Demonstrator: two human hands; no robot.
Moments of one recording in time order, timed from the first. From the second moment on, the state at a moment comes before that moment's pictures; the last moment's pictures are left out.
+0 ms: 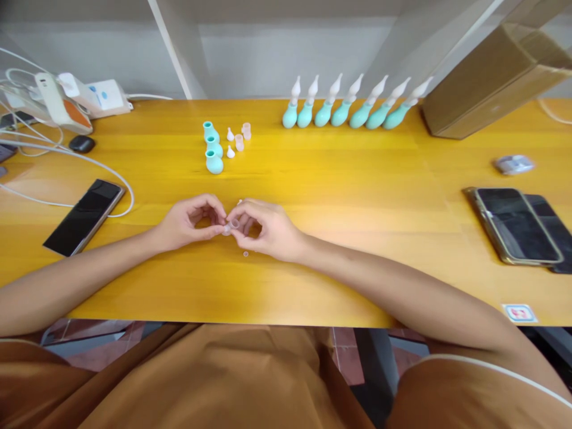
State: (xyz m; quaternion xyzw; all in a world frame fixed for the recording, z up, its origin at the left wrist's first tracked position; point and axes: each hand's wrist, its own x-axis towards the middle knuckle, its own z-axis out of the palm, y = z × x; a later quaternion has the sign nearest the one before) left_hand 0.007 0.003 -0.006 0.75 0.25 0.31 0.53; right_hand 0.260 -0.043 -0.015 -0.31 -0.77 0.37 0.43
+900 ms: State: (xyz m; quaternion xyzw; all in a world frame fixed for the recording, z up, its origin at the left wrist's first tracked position) left_hand 0.008 -0.001 -0.002 0.74 0.28 0.29 0.54; right_hand 0.260 -0.043 -0.018 -0.29 -0.78 0.35 0.44
